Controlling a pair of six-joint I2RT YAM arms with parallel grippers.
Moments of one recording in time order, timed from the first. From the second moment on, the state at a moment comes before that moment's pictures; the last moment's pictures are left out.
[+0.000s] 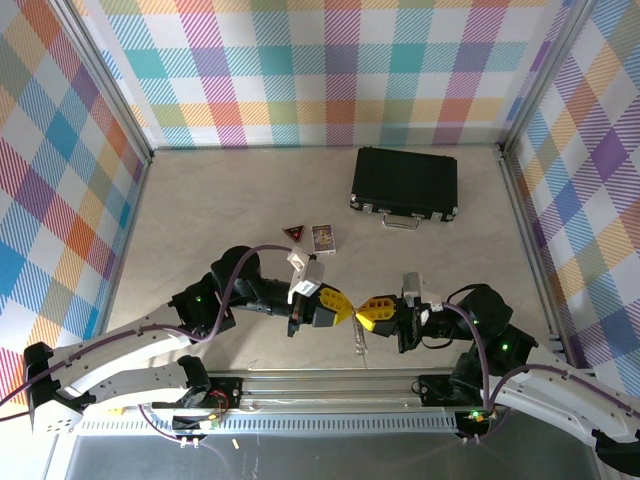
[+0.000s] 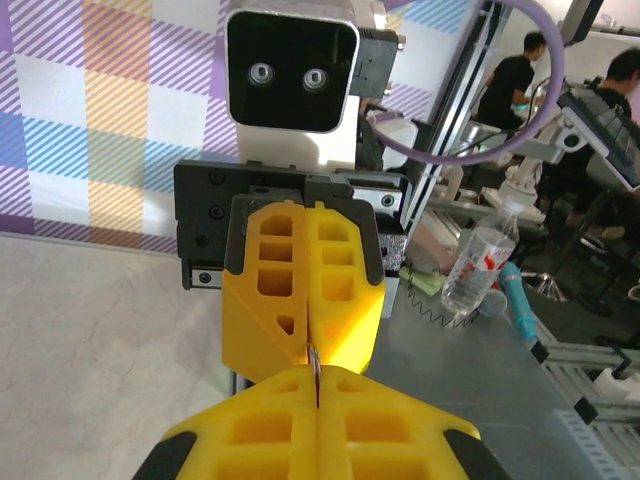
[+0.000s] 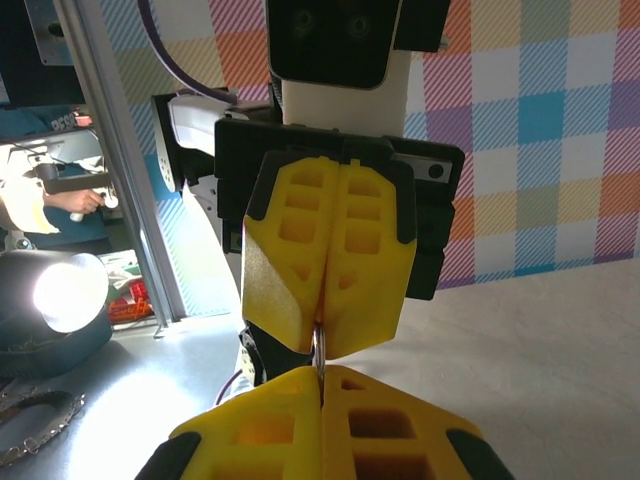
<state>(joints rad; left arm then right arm) -1.04 0.95 0.85 0.01 0.68 -0.17 1.01 0.45 0.50 0.08 -0.49 0.19</state>
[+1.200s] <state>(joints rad) -1.04 1.13 1.16 -0.61 0.60 0.21 1.01 0.59 0.66 -0.33 -0.46 0.10</state>
